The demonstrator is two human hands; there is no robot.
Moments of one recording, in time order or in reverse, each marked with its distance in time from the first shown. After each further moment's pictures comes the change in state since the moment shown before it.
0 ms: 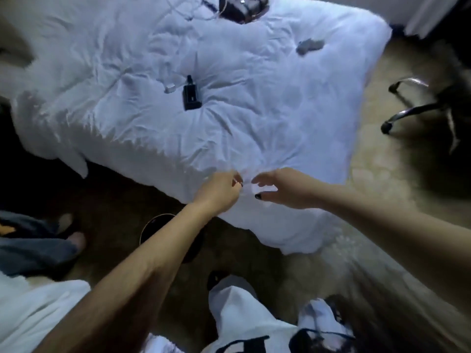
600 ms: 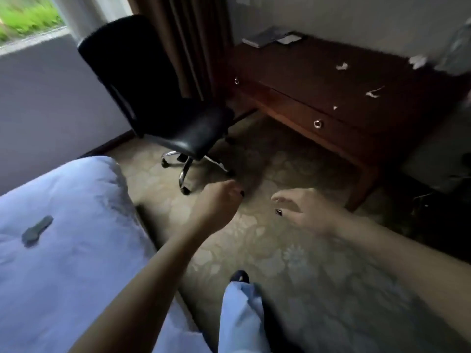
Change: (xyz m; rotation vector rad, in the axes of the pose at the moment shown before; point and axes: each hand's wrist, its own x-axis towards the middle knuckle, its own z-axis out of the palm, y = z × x) left_hand 0.030 0.569 0.251 0.259 -0.323 1.030; right_hand -0.461 0.335 -0.075 0.379 0.946 0.815
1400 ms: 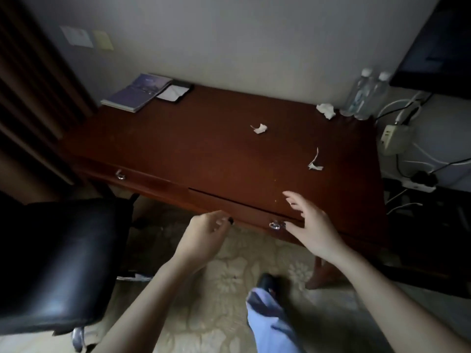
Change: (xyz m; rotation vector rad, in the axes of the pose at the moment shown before) left_hand 0.546 0.038 0.041 -0.212 -0.388 0.352; right_hand 0.343 0.230 -0.168 0.197 0.649 0.539
